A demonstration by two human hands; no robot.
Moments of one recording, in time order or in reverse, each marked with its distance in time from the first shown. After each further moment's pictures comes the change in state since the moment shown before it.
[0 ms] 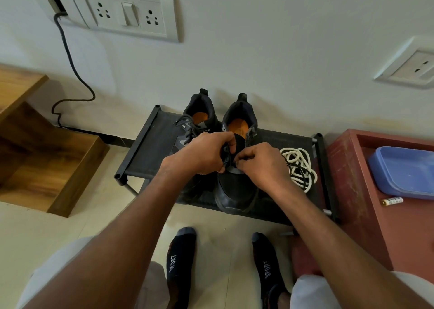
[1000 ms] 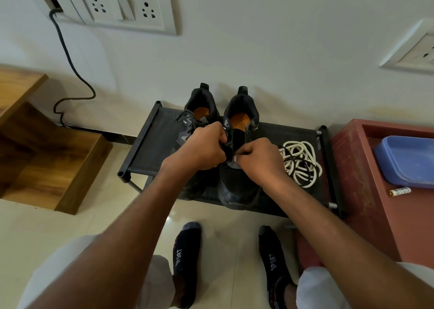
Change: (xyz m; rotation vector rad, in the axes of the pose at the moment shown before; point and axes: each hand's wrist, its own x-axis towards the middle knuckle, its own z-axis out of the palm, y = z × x) left_hand -0.004 -0.004 0.004 -0.149 0.112 -0.158; right_hand -0.003 -0.014 0.010 0.072 0.009 0.084
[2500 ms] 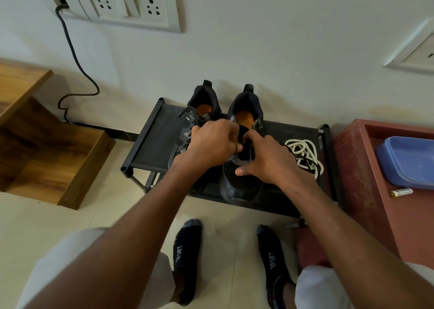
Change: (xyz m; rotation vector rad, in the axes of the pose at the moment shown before) left_hand -0.009 0.027 0.003 0.253 0.131 0.063; right_hand 0.002 0.005 -0.020 -0.425 -0.174 -0.087
